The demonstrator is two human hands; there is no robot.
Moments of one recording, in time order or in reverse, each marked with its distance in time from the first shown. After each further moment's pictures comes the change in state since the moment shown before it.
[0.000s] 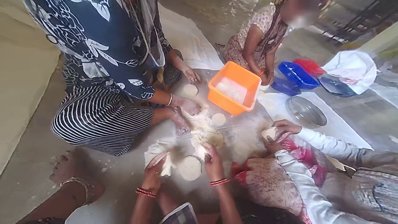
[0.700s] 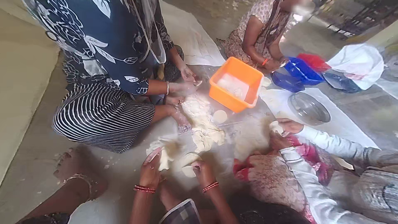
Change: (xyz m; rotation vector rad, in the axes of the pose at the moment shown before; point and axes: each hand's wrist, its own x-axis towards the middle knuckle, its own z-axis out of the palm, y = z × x) left_hand 0.002 0.013 -0.006 -0.056 0.101 0.020; right_hand -0.021 0.043 0.045 -0.206 -0.425 0.092
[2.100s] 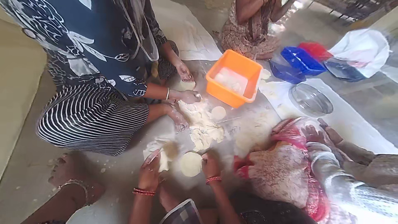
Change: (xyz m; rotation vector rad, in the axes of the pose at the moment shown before) left_hand 0.002 -0.011 0.002 0.047 -0.028 -0.006; right_hand 0.018 0.025 -0.010 -0.017 0.161 0.319
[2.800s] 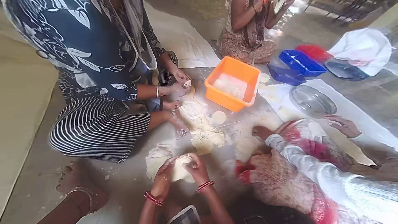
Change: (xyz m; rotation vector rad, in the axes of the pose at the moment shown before) left_hand -0.018 -0.002 0.022 0.105 -0.393 -0.035; right_hand -0.016 -0.042 0.020 0.805 -0.084 -0.278
